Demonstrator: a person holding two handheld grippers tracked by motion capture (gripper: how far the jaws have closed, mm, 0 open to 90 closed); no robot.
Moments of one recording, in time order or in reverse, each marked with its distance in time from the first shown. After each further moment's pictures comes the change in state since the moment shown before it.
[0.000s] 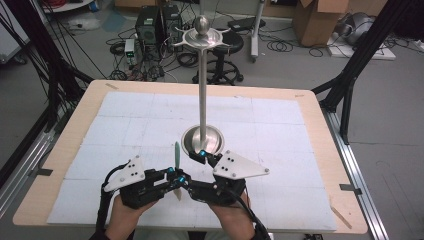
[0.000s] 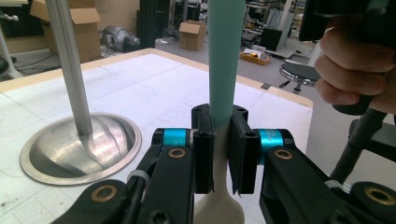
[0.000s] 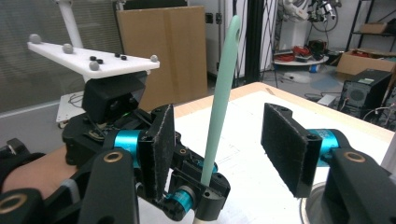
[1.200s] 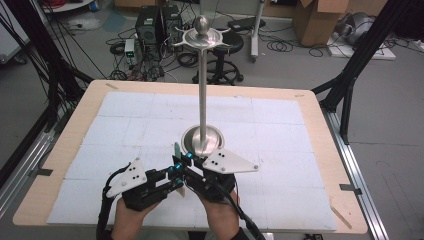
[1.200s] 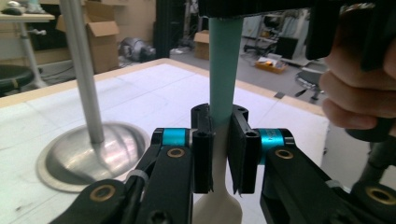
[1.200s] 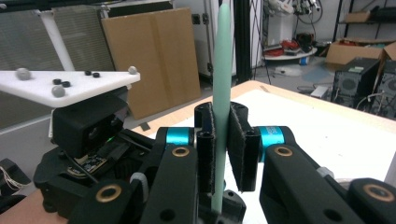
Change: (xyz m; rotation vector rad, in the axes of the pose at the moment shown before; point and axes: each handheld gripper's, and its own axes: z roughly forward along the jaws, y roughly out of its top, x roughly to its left) left arm -0.008 0.000 0.003 -0.048 0.040 0.006; right arm 0.008 0.004 0.018 -0.002 -0.054 0.075
